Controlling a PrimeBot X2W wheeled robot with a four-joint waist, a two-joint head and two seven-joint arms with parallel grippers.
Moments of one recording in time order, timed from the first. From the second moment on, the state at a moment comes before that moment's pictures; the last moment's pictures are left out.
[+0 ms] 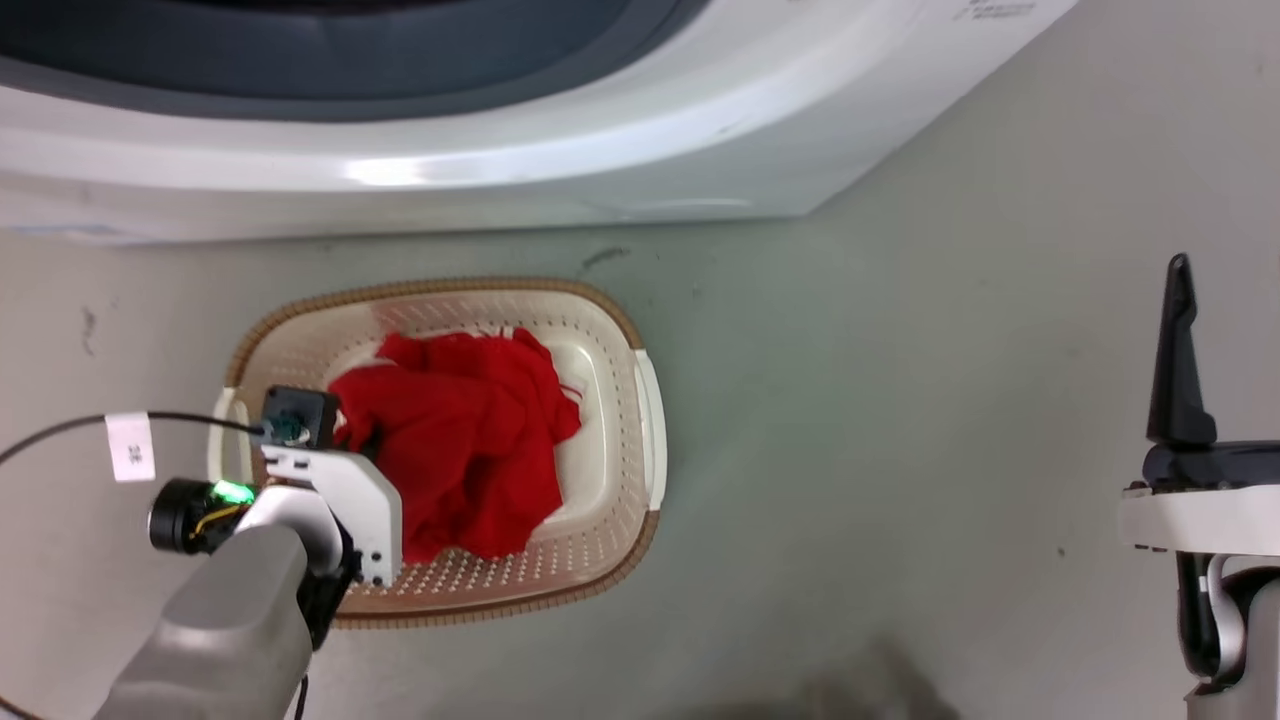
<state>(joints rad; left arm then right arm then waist) -0.70 0.35 -0.77 1.07 -0.74 -0.06 -0.16 -0.20 -0.05 -0.20 -0.07 -0.07 0.13 -0.26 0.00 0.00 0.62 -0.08</state>
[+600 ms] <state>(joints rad) -0.92 0.26 -0.74 1.26 -0.75 -0.07 -0.25 -0.20 -0.05 -0.21 -0.15 -0.11 0.13 -0.26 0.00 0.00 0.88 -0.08</state>
